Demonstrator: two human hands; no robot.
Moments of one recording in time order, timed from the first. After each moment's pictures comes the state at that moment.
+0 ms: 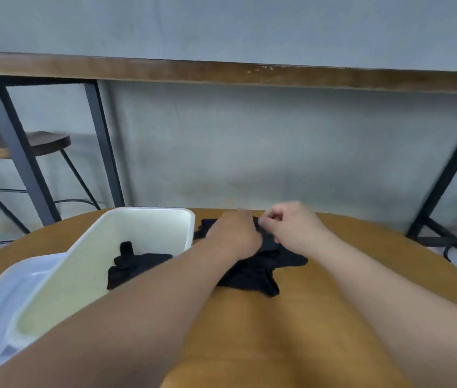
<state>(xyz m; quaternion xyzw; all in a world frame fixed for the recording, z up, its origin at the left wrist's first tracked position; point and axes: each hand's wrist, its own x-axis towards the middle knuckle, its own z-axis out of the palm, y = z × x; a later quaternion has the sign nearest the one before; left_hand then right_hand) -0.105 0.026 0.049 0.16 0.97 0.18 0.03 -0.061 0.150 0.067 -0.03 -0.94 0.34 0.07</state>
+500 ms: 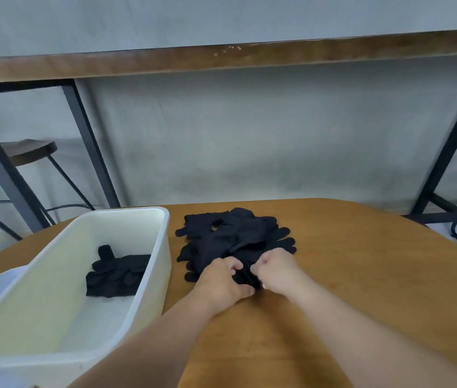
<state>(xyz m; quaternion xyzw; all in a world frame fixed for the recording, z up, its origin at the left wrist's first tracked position) -0.081 0.030 -0.057 0.10 0.92 0.34 0.14 -0.067 0.179 -0.049 -0.15 -0.91 0.39 -0.07</state>
